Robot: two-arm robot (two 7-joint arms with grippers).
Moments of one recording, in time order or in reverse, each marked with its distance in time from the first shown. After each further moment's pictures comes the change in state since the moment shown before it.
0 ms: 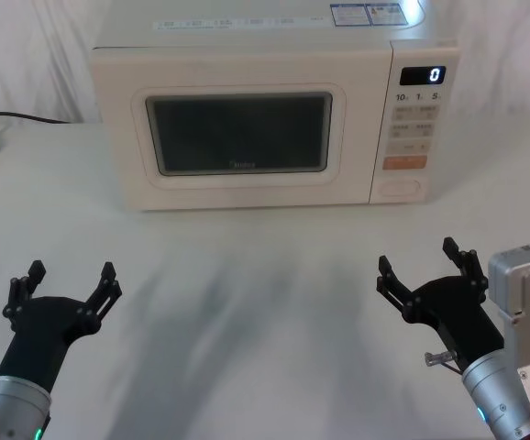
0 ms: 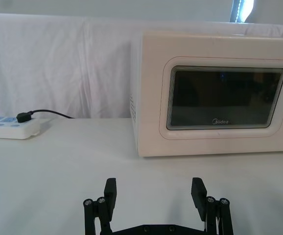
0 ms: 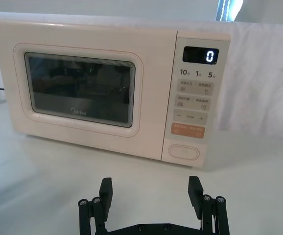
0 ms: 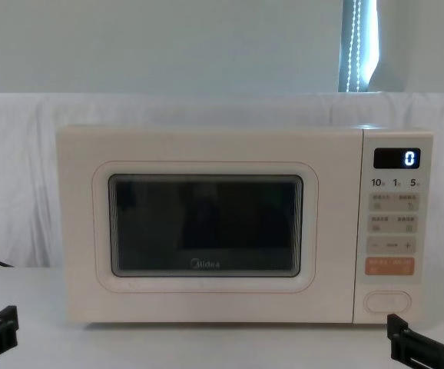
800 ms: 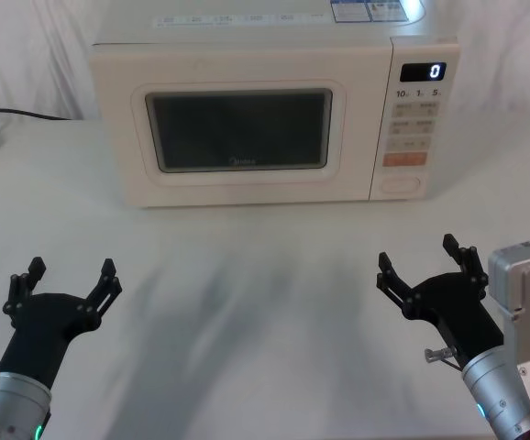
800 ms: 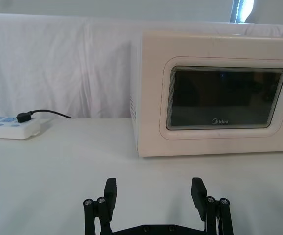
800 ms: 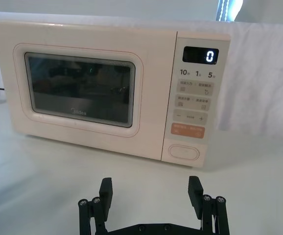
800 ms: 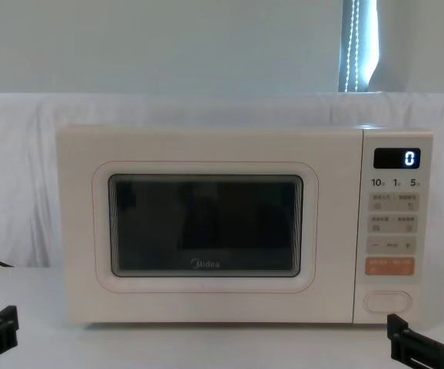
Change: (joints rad) left arm 0.000 0.000 0.000 0.000 0.000 0.000 0.000; right arm 0.000 0.000 0.000 0.000 0.000 0.000 0.000
